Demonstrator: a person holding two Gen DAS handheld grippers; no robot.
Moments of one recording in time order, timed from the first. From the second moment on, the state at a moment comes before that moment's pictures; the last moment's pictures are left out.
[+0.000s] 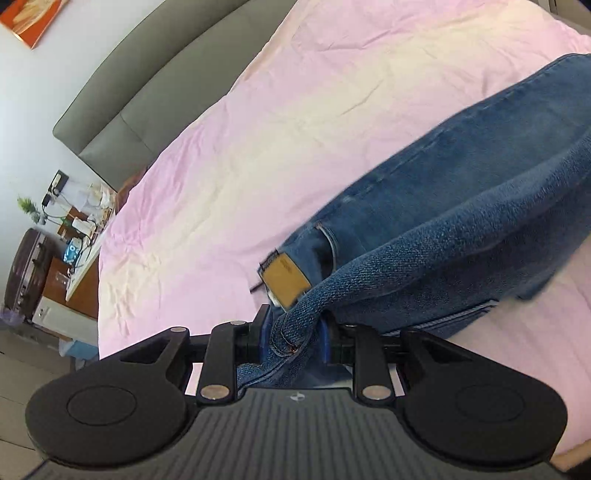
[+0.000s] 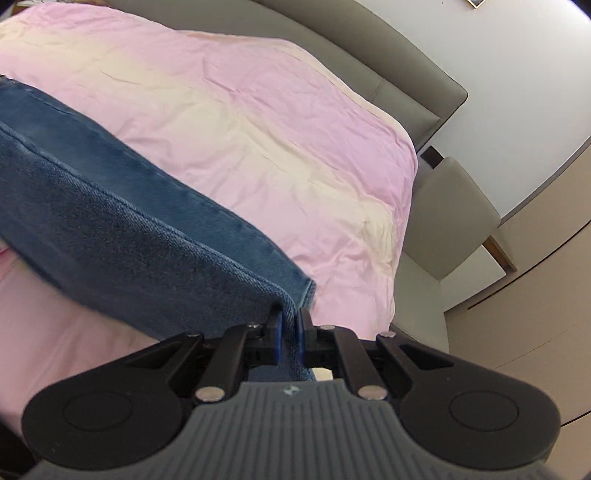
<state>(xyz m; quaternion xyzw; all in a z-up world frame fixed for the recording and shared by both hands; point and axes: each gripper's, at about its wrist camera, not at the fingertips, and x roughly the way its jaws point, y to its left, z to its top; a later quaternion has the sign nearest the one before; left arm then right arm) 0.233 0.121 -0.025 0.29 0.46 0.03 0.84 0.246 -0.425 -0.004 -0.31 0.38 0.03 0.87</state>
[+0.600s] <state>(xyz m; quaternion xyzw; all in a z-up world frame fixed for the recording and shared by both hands) 0.390 0.145 -0.144 0.26 0.53 0.03 0.81 0.445 -0.391 -0.140 -0.36 0.48 0.02 0.80</state>
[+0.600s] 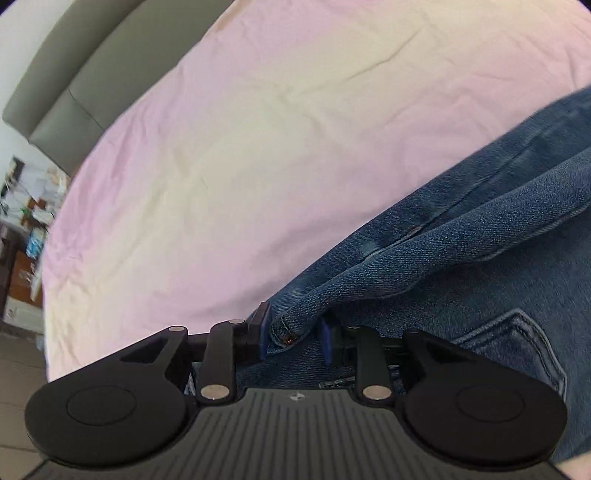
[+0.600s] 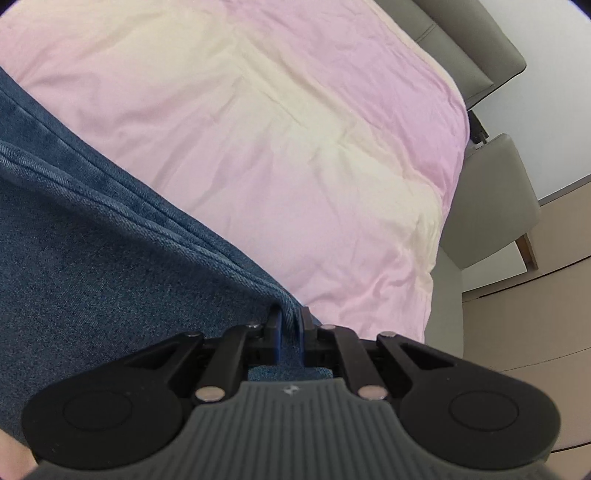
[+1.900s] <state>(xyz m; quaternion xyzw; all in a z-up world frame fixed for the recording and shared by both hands) 0.349 0.168 -0.071 0.15 0.51 0.08 0.84 0.428 -0.408 -0.118 -0.28 0.49 -0.03 0.82</state>
